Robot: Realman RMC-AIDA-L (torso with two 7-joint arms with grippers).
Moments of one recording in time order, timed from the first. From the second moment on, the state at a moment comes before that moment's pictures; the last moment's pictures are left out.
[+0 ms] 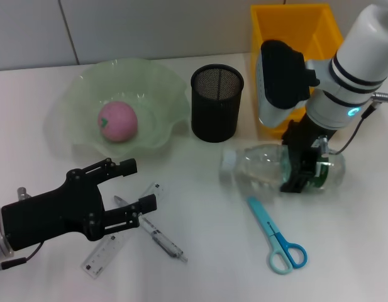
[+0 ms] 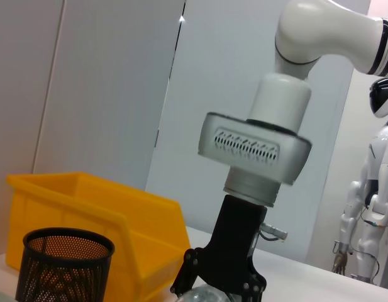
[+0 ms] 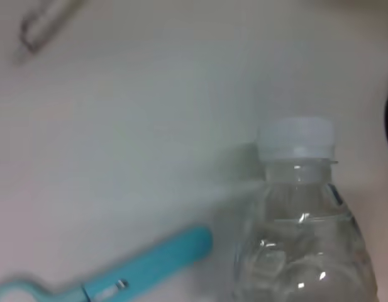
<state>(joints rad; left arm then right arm) -0.34 -2.06 1.06 0.56 1.52 1.61 -1.15 0.96 2.07 -1.21 -0.78 -2.80 -1.46 1.86</state>
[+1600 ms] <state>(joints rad) -0.41 -2.07 0.96 0.35 1.30 1.69 -1.19 0.70 2.08 -0.95 -0.66 -1.90 -1.53 1.38</state>
